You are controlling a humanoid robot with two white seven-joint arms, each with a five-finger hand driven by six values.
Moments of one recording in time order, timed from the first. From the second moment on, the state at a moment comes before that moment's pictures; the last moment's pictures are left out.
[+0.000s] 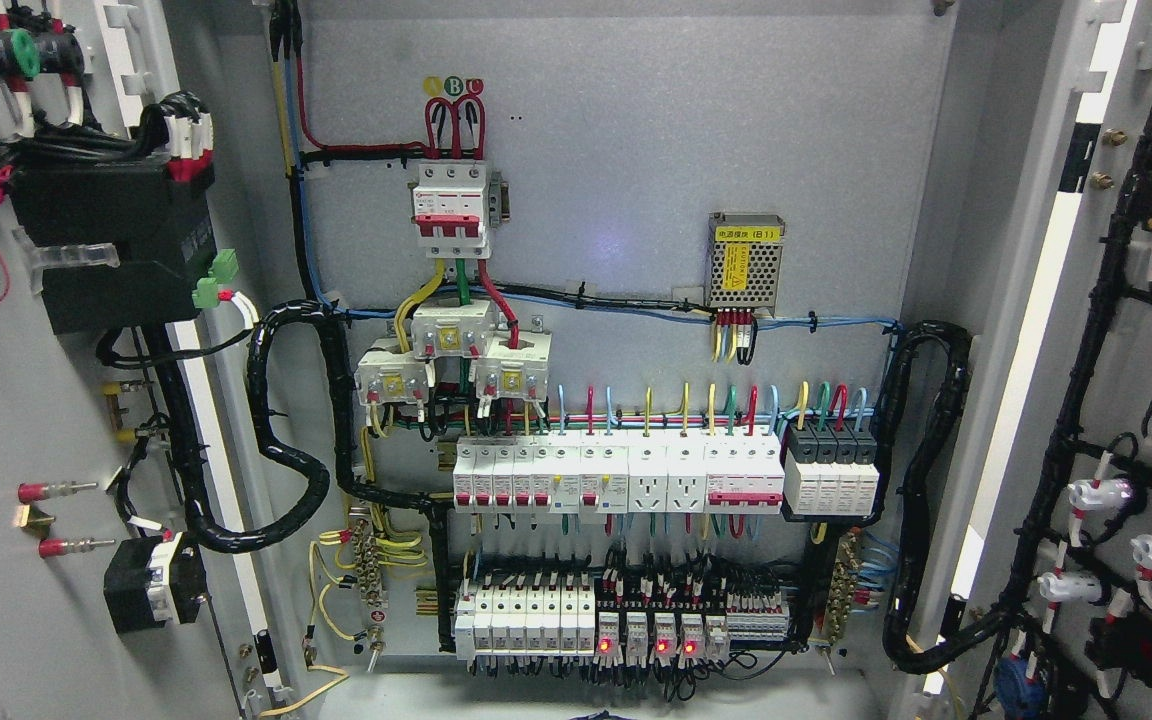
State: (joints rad) left arm 0.06 -0.09 0.00 0.00 0.11 -0.18 0.01; right arm -0.67 0.07 0.73 -1.75 -0.47 0.48 0.62
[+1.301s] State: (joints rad) left arm 0.18 -0.07 -0.06 -0.30 0.11 -0.19 0.01; right arm -0.30 -0.18 0.50 -1.94 -0.45 0.13 0.52
